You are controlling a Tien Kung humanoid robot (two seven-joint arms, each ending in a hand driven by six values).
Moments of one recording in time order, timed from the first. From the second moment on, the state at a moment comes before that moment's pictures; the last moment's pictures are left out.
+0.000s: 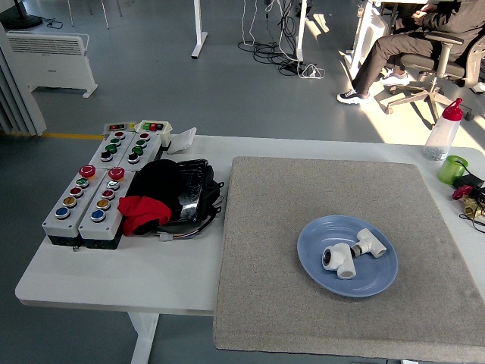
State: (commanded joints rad) left arm -0.23 0.00 -1.51 -0.30 1.57 0.18 0.57; right arm 0.03 -0.29 1.68 1.41 -0.32 -0.22 0.16
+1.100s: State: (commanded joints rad) left arm -0.24 0.00 -1.53 -0.30 1.60 0.17 0.58; right arm 0.02 -0.29 1.69 1.43 -0.29 -0.22 0.16
